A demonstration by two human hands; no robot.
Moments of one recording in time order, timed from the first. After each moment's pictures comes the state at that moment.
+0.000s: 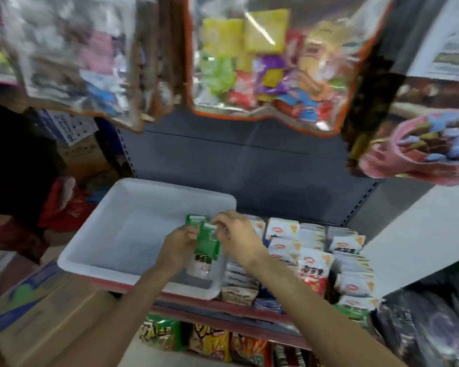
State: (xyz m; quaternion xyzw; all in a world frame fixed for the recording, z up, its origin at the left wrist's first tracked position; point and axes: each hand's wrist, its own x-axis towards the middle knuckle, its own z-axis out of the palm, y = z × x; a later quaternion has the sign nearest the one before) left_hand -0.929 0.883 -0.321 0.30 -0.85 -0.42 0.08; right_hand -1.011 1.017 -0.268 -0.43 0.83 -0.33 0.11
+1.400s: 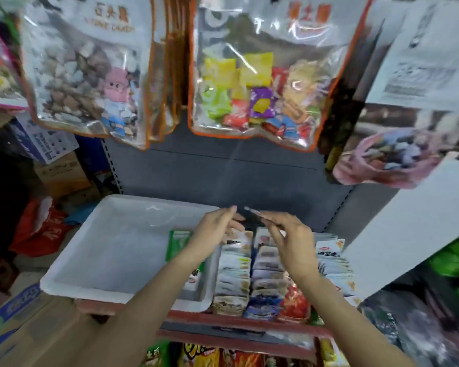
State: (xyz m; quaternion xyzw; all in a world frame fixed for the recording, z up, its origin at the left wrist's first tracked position) left_hand -0.975 0.942 -0.236 0.16 -0.74 -0.65 0.07; right_hand -1.029 1.108 -0.240 -0.30 0.87 -0.37 -0.14
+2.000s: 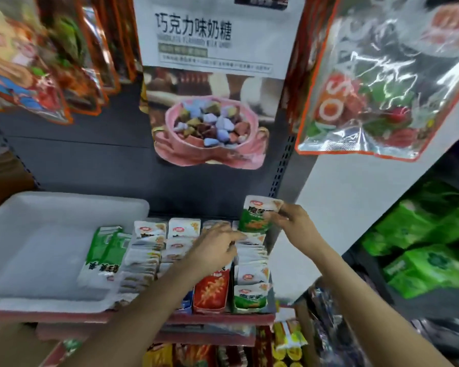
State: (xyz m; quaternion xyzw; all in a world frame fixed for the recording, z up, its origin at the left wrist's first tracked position) left_hand -1.056 1.109 -0.286 -0.02 -0.97 -0.23 -0.04; right_hand -1.142 1.287 -0.240 -0.24 0.86 -0.45 0.07
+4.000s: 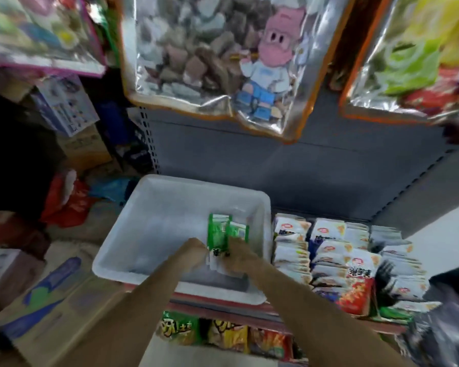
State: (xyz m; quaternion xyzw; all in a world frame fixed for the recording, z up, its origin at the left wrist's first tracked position) left_hand -0.926 0.802 -0.370 0.39 -0.80 -0.42 -0.20; right_hand -0.988 0.919 -0.367 -0.25 0.89 -0.16 0.33
